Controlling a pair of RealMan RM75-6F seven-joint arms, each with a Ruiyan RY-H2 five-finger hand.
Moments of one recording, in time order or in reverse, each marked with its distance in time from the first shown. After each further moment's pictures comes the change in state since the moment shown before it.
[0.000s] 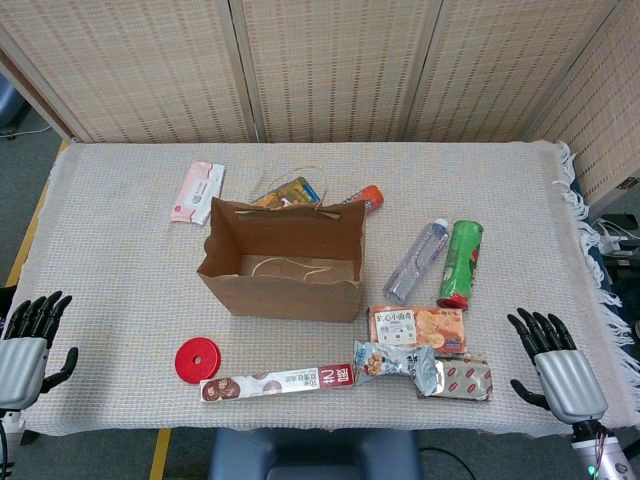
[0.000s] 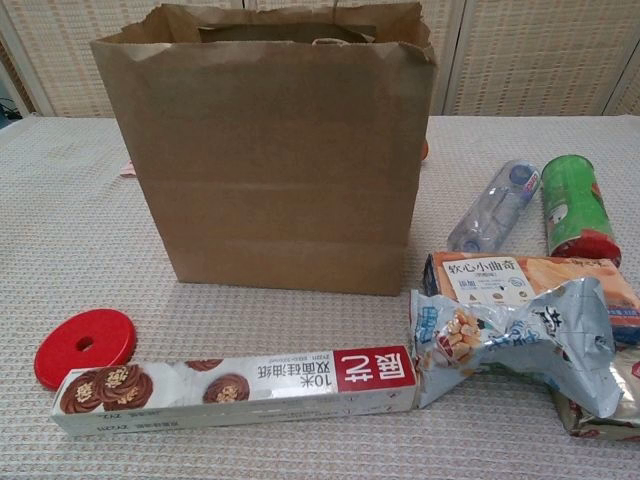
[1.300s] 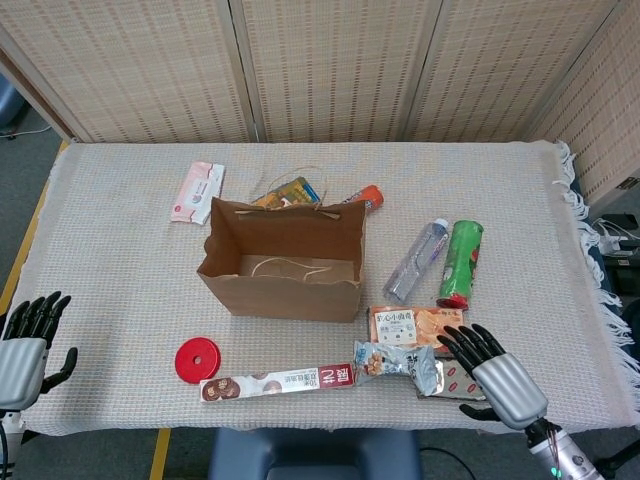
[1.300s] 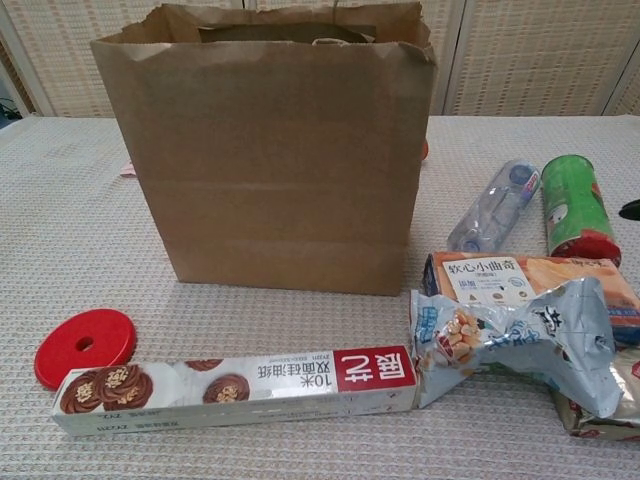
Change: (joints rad) left arm 0.003 -0.003 -0.002 -0.004 -0.005 0.004 0.009; right arm 0.123 0.020 -0.053 -0.118 -0.183 -0.158 0.021
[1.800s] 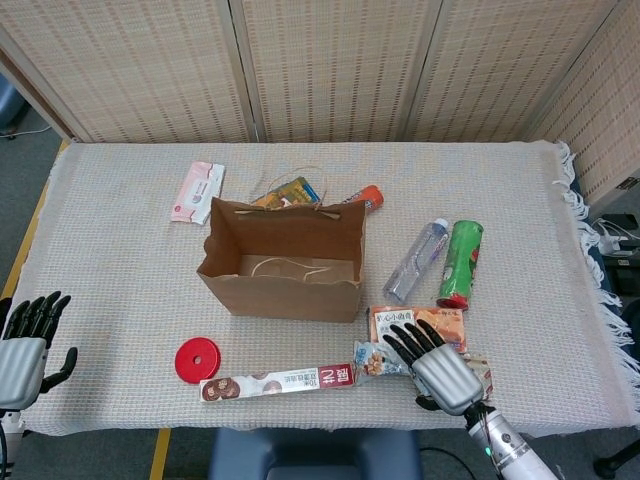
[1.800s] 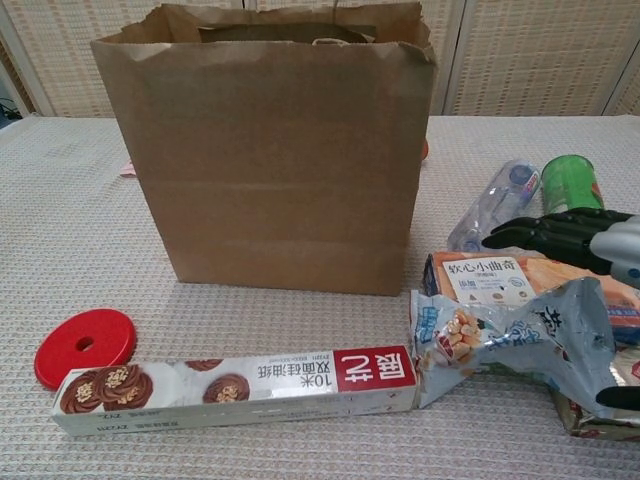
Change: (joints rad) left arm -0.002 0.003 0.000 0.002 0.001 -0.005 -0.010; right arm 0.109 -0.155 0.084 -0.140 0.238 -0.216 -0.415
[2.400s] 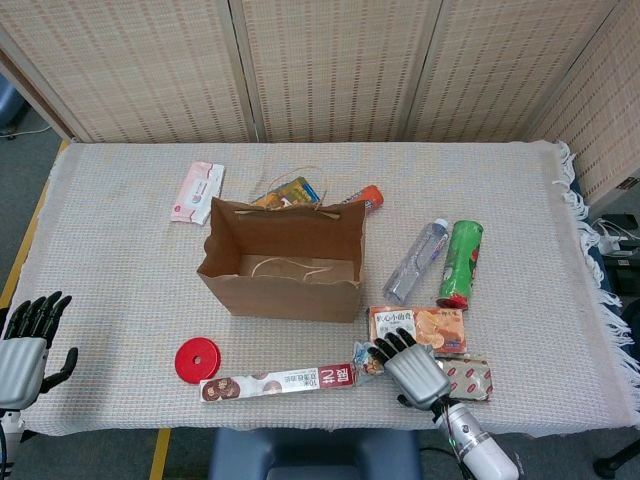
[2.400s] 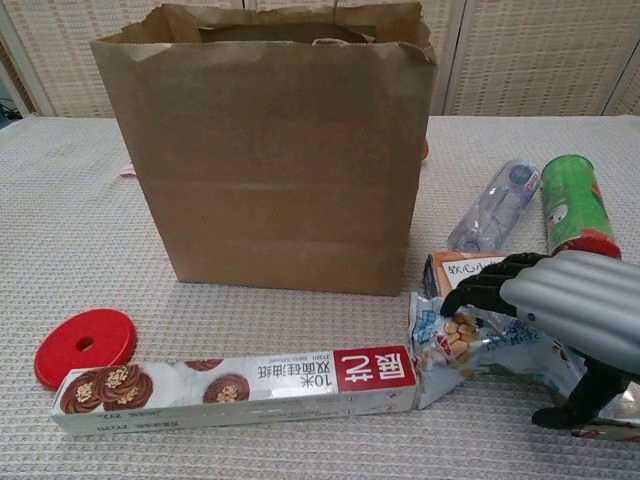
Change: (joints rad) left arm -0.002 0.003 0.001 0.002 0.002 -0.005 -0.008; right arm 0.082 -0.183 0.012 0.061 0.233 -0.043 -0.284
